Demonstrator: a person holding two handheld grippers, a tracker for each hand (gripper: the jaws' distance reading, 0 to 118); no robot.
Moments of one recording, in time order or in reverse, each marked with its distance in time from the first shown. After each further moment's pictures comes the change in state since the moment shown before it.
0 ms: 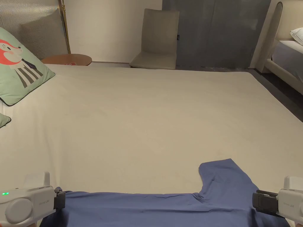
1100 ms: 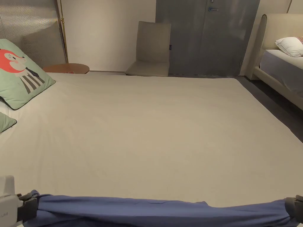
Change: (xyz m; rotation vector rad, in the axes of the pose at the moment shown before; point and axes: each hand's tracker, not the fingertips) left arm -0.027 -0.061 0.163 0.100 -0.060 0.001; right arm 0.051 -0.082 0.227 0.143 0.176 0.128
